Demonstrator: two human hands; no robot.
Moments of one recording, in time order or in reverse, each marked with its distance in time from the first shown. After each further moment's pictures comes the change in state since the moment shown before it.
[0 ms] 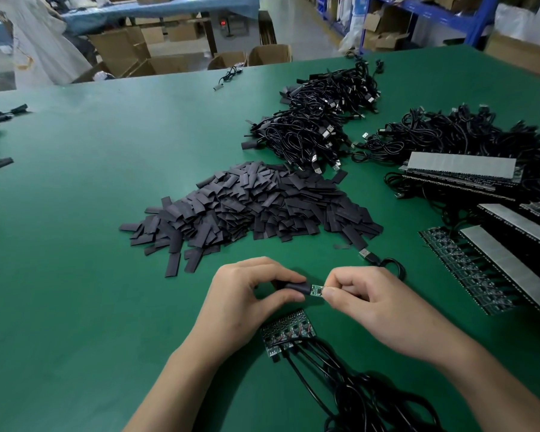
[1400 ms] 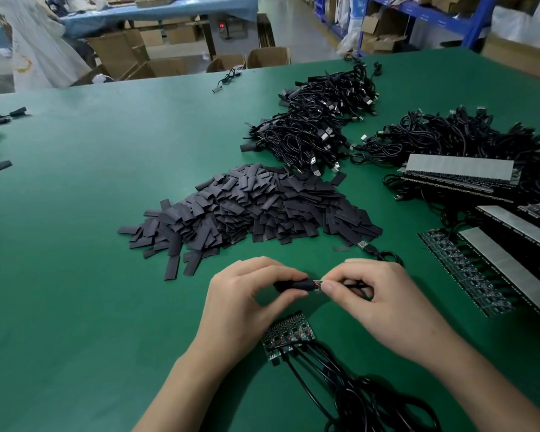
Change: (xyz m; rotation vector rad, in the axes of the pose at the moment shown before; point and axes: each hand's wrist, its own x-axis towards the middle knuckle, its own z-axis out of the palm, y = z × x) left_hand -0.003 0.000 0.008 0.103 0.156 0.145; right_hand 0.004 0.001 0.005 -0.068 0.279 -0.066
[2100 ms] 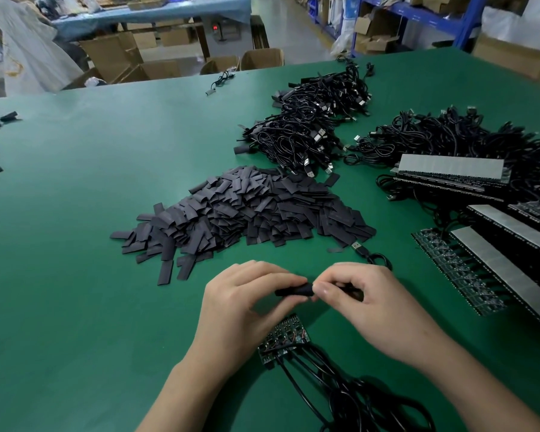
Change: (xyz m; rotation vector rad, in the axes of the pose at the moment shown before) left_hand 0.000 -0.003 0.006 0.064 0.058 0.162; right_hand -0.001 -0.009 -0.001 0.088 -0.079 0.038
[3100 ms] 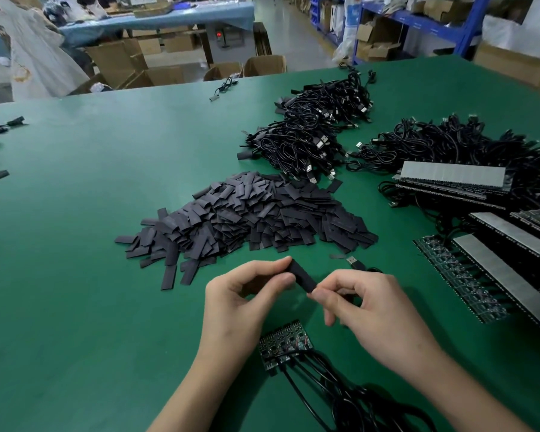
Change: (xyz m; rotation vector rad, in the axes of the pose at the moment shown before) left_hand 0.005 0.014 0.004 -0.587 0.164 -0.613; right_hand -0.001 -0.003 0.010 0.009 0.109 0.026
